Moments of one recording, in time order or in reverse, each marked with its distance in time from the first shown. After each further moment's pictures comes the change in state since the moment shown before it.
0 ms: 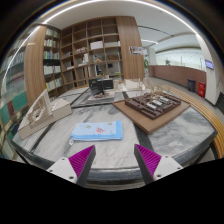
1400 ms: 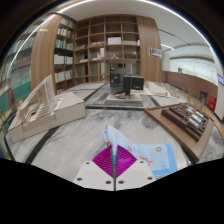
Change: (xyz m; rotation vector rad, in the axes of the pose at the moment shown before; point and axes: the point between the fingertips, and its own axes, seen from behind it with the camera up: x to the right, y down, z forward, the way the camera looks) arm -0.155 -0.040 0.208 -0.006 -0.069 -0.136
